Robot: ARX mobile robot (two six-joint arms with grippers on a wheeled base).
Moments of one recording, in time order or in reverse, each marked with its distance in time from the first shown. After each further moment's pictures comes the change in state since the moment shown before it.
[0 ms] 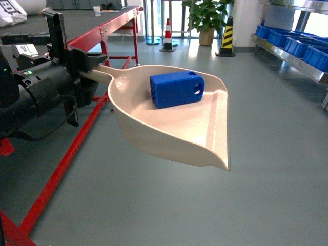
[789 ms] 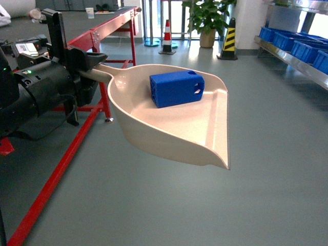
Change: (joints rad) left arm -0.001 0.000 0.000 0.001 0.000 0.000; right arm 0.000 0.000 0.000 0.002 0.000 0.000
